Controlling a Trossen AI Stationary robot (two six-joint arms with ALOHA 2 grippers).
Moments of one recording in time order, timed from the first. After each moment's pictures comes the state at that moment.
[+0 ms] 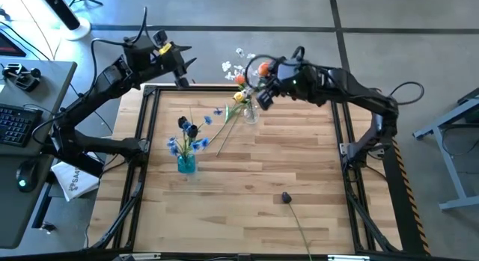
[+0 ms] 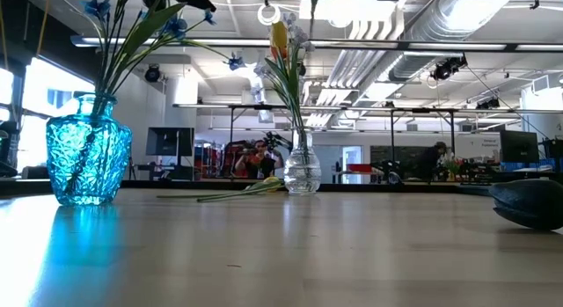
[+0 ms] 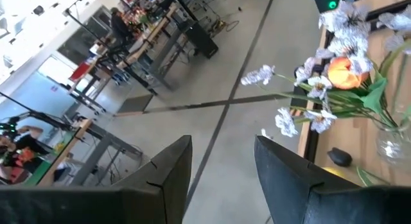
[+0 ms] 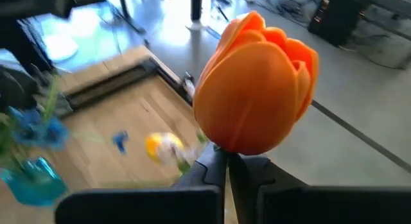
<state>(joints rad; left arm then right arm) 0.66 1.15 1.40 -0.51 -0.12 0.71 -0.13 1.66 2.11 -1.04 0.51 0.26</state>
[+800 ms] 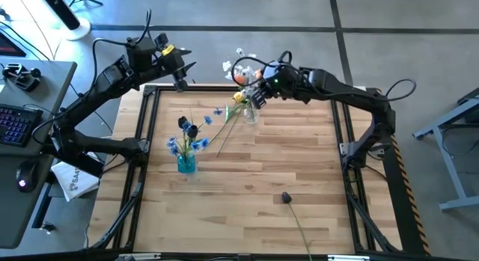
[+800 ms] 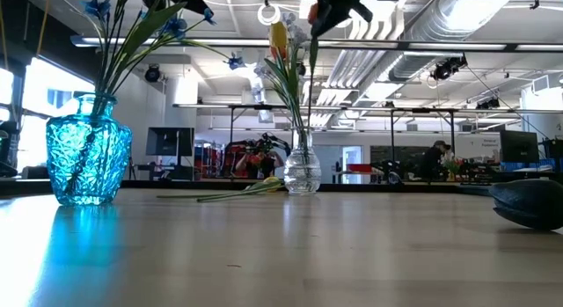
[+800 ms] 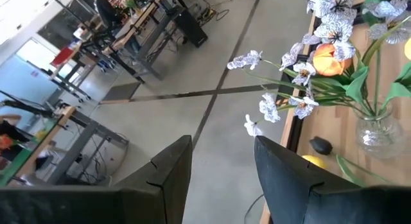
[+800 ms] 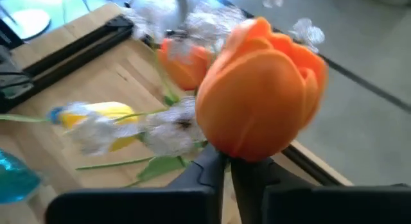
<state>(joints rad) 0.66 1.15 1.40 -0.58 -0.11 0.66 -0.26 1.66 1.86 -0.95 0.41 0.36</state>
